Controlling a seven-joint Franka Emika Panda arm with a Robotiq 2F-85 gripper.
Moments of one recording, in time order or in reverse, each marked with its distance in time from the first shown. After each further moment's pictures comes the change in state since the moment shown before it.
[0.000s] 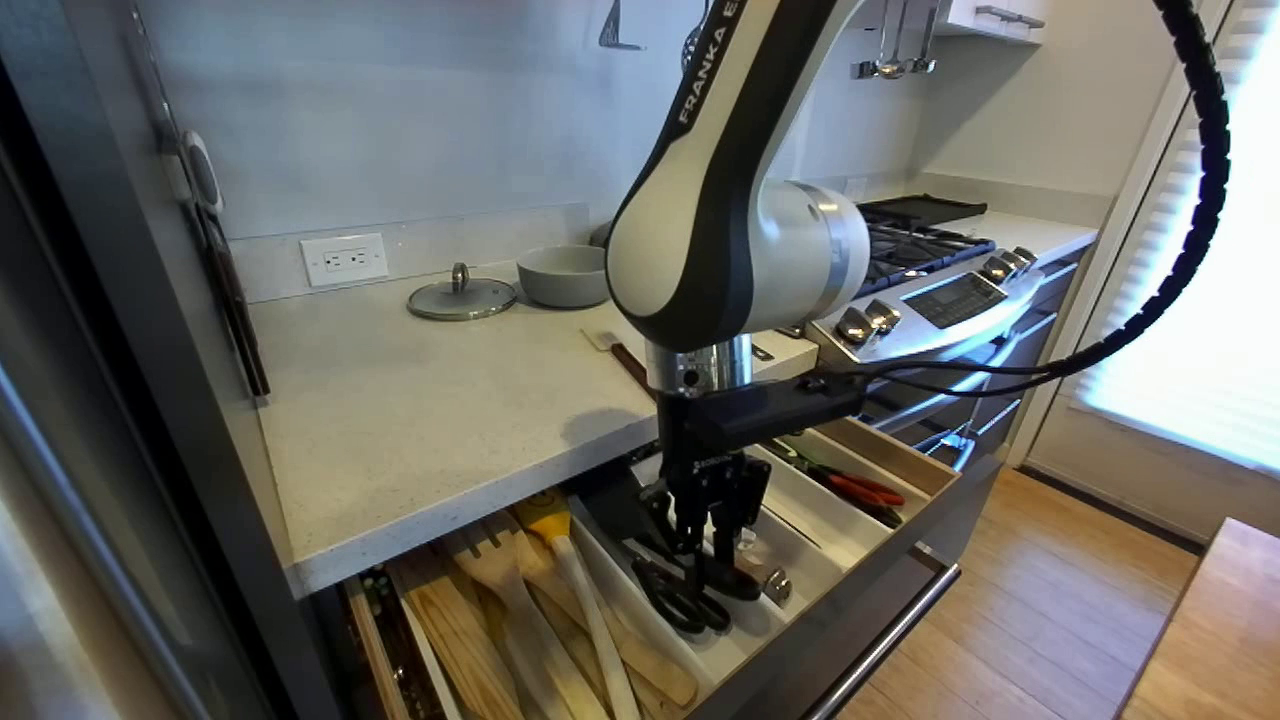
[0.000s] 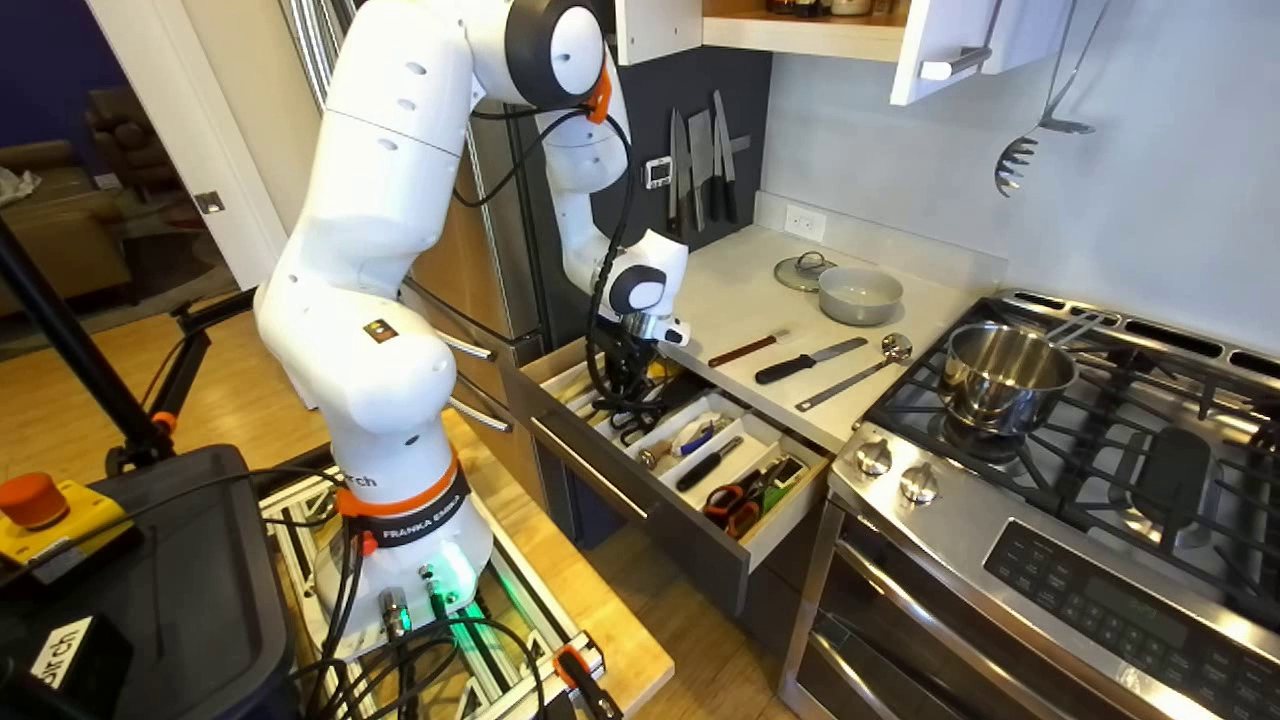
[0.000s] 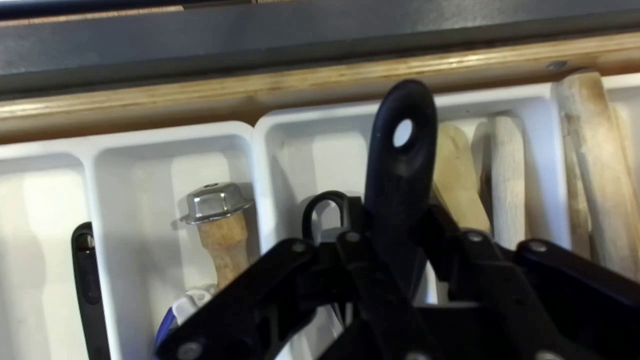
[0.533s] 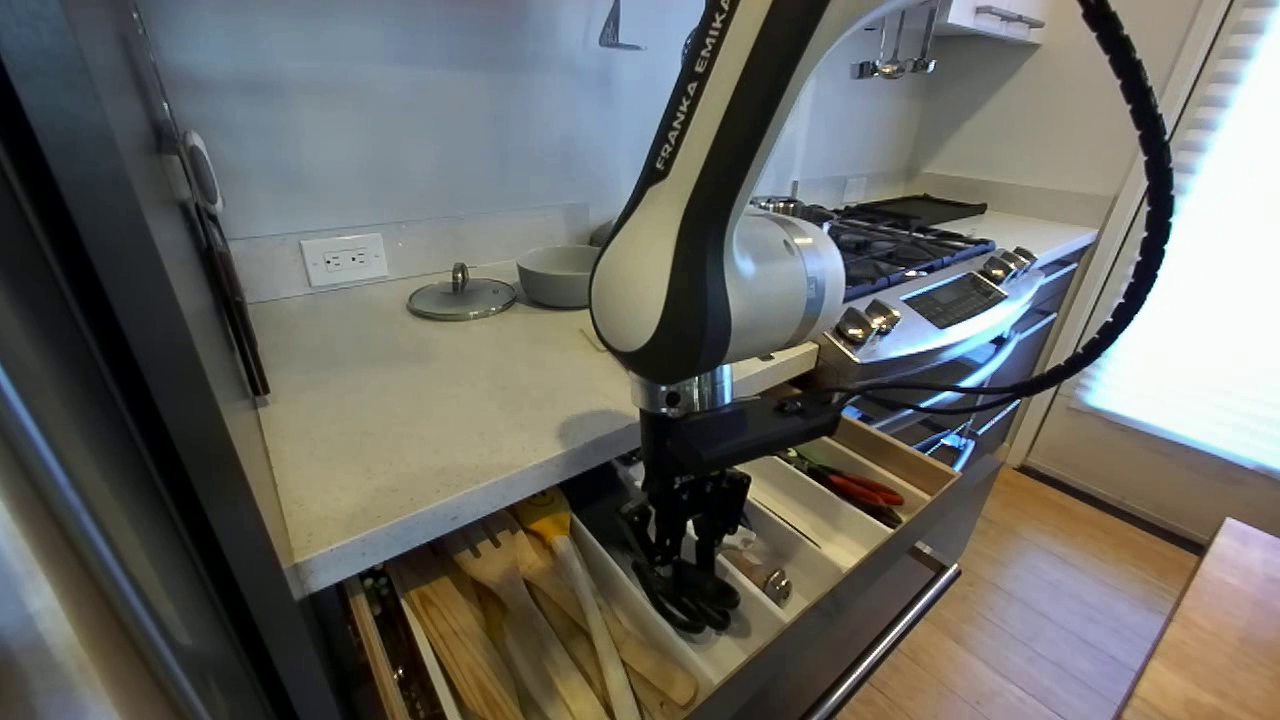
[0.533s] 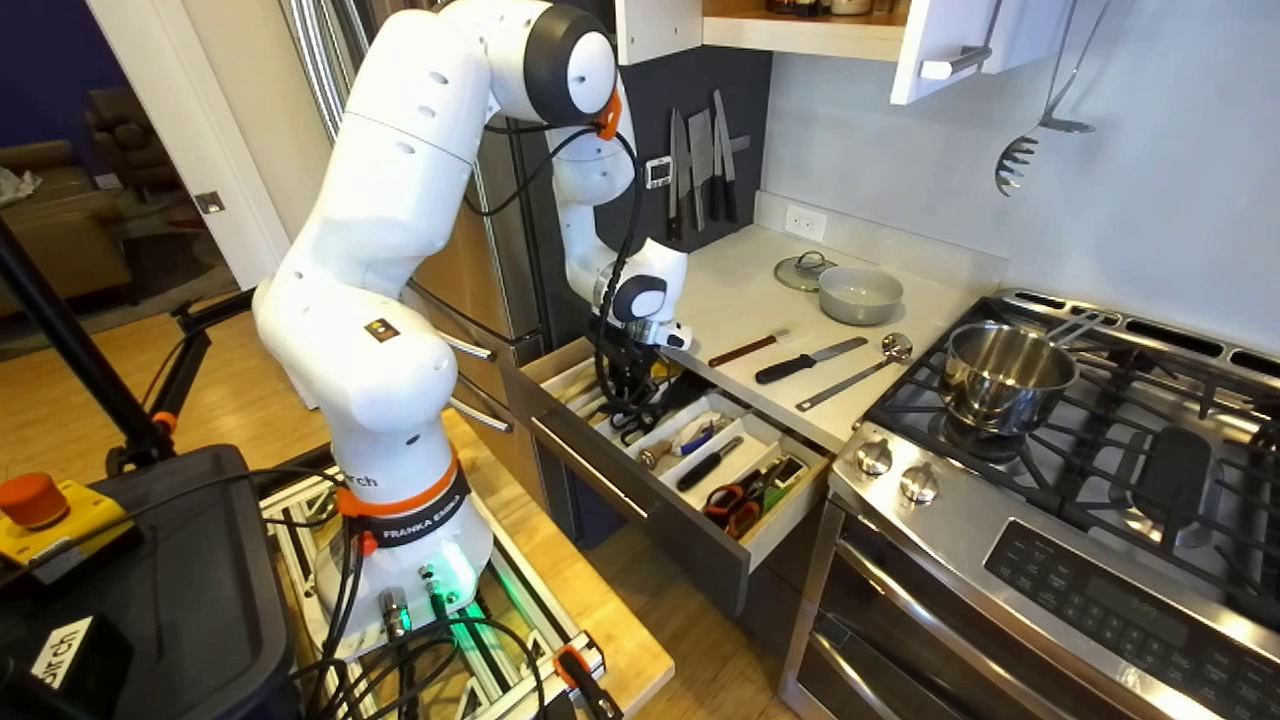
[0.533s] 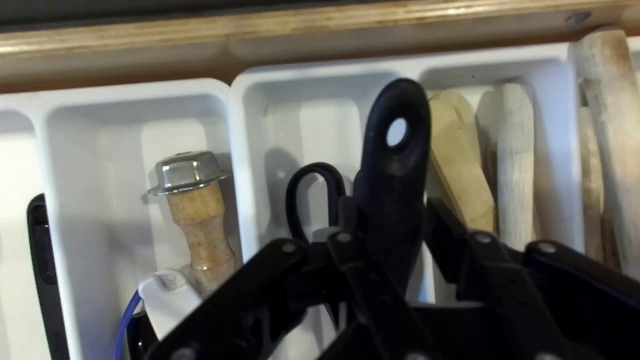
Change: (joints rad) arm 0.012 0.078 0.000 0.057 -0.011 0.051 0.000
